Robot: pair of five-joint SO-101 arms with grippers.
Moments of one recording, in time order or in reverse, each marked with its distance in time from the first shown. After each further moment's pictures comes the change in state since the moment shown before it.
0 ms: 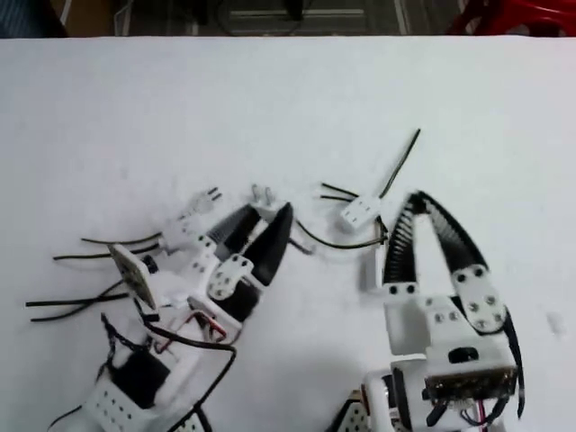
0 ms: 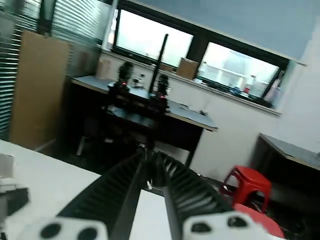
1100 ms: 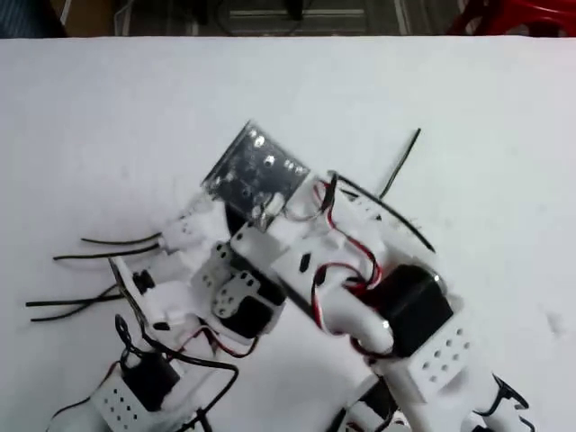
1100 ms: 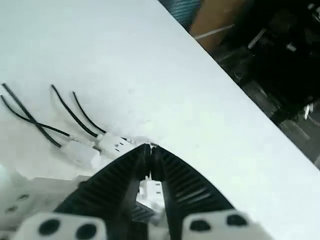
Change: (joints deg) left arm 7.7 0.3 3.3 -14.8 4.5; right arm -28.2 57.1 -41.4 22.9 0.0
